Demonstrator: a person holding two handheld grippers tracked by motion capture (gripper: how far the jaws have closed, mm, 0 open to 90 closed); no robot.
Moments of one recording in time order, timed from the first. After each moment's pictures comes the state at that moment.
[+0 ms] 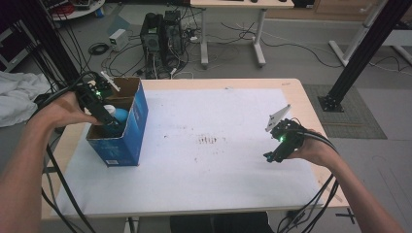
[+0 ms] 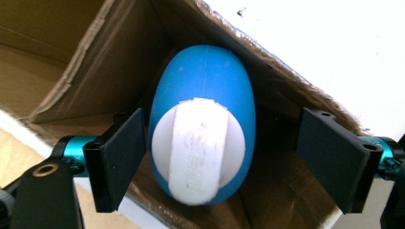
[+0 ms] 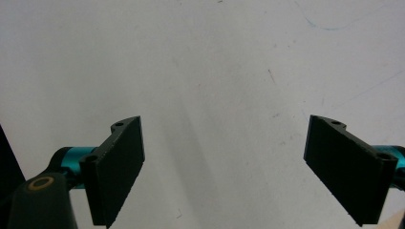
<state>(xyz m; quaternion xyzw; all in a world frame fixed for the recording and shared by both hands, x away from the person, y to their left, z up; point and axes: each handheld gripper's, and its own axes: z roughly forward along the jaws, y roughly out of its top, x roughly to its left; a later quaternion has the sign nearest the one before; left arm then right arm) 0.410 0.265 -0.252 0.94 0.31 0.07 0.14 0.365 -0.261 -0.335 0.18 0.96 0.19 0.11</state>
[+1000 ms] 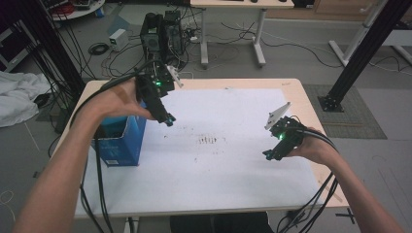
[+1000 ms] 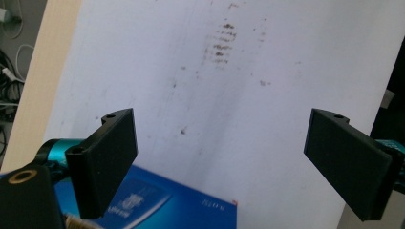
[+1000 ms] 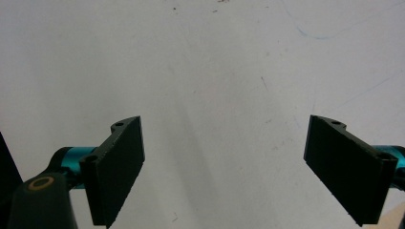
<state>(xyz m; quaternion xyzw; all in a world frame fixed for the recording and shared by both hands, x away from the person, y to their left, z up) 0.388 0.101 -0.207 0.97 0.15 0.10 0.17 0.364 -0.258 -0.328 0.19 0.96 0.19 0.11</state>
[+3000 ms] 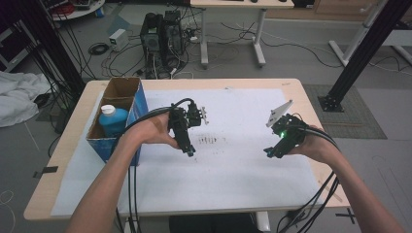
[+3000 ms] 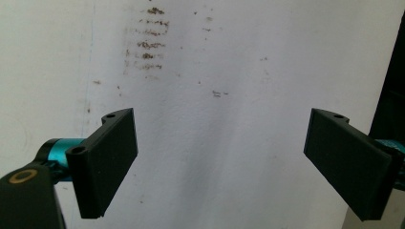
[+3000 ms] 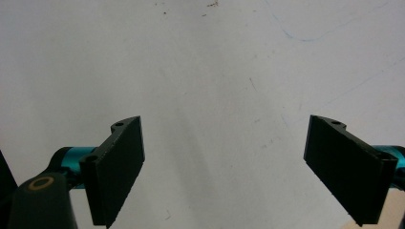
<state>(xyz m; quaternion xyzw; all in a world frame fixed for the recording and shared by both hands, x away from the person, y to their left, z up) 0.386 0.051 -0.302 0.99 0.10 0.03 0.12 0.367 -0.260 -0.321 0.19 0.95 0.20 0.13</state>
